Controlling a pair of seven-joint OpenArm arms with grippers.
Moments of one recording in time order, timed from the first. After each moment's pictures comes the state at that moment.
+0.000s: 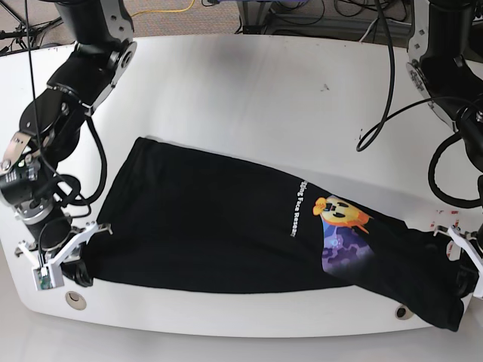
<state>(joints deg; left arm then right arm) -32.5 -23.5 -25.3 110.7 -29.3 -42.8 74.2 26.1 14.7 25.0 105.6 25.6 35.7 -64.6</state>
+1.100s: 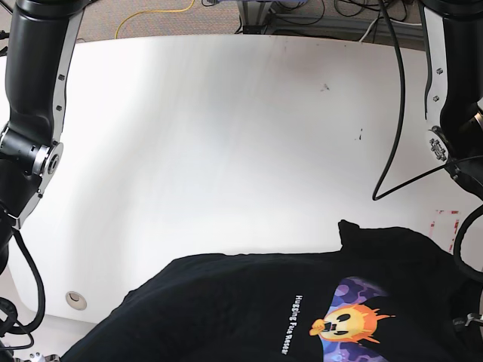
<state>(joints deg) -55.7 -23.8 -20.9 101.9 -29.1 -42.8 68.2 63.2 27.8 6.6 89.5 26.1 35.9 -63.6</state>
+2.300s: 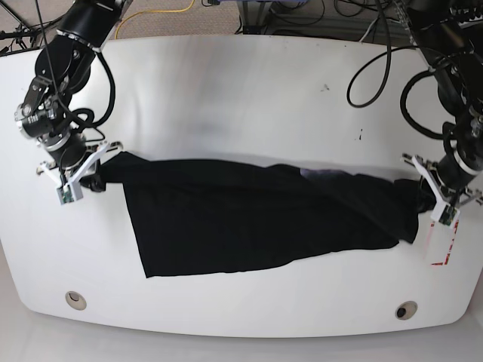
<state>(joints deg) -4.8 -21.3 -26.6 108.1 -29.3 -43.0 66.1 -1.2 13.0 29.9 105.6 25.0 39.0 -58.8</state>
